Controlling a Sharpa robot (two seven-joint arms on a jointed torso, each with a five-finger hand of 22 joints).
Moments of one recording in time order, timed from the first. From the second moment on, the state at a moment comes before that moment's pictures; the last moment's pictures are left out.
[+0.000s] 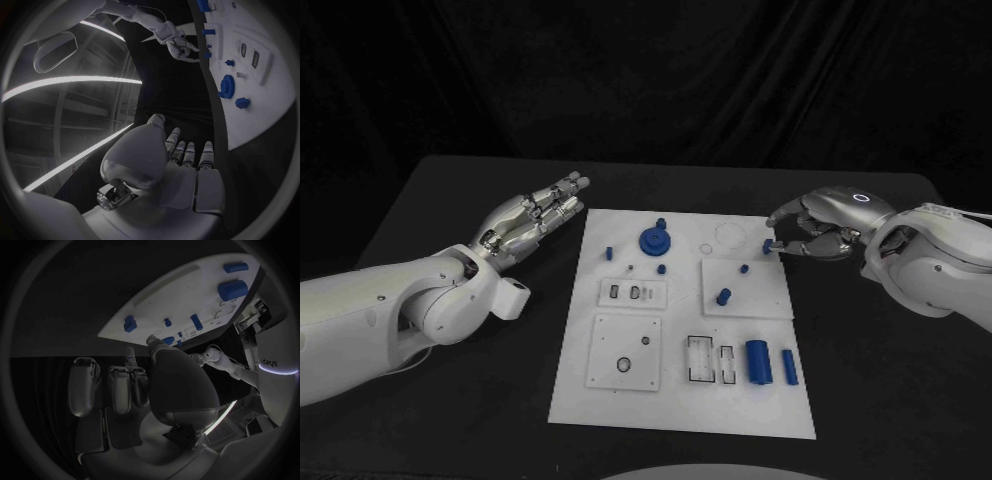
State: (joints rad) left arm 1.28 -0.99 -0.22 1.55 -0.23 -0.07 0.61; left_hand 1.42 0.25 -0.18 0.26 0.60 0.34 0.05 0.07 0.04 0.01 0.01 0.05 0.01 0.00 0.02 0.00 0.00 0.16 0.00 0.16 0.00 0.00; right arm 1.41 -1.13 -0.25 1.67 -1.59 -0.37 -0.12; right_hand 1.27 -0.13 0.20 0.29 0.09 0.81 0.03 0.12 0.31 1.47 -0.06 1.57 1.31 1.47 -0.11 1.57 1.31 0.05 1.47 0.01 1.39 1.31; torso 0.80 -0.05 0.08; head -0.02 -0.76
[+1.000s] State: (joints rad) left arm 1.28 -0.98 -0.22 1.54 -0.23 -0.06 0.60; left_hand 1.42 0.25 -0.18 0.26 0.60 0.34 0.05 0.07 0.04 0.01 0.01 0.05 0.01 0.00 0.02 0.00 0.00 0.16 0.00 0.16 0.00 0.00; right arm 1.37 -1.09 -0.25 1.60 -1.59 -0.39 -0.11; right_hand 1.29 -0.13 0.21 0.28 0.12 0.80 0.03 0.13 0.32 1.47 -0.06 1.57 1.31 1.47 -0.11 1.56 1.31 0.05 1.47 0.01 1.38 1.31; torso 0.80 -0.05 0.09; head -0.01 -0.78
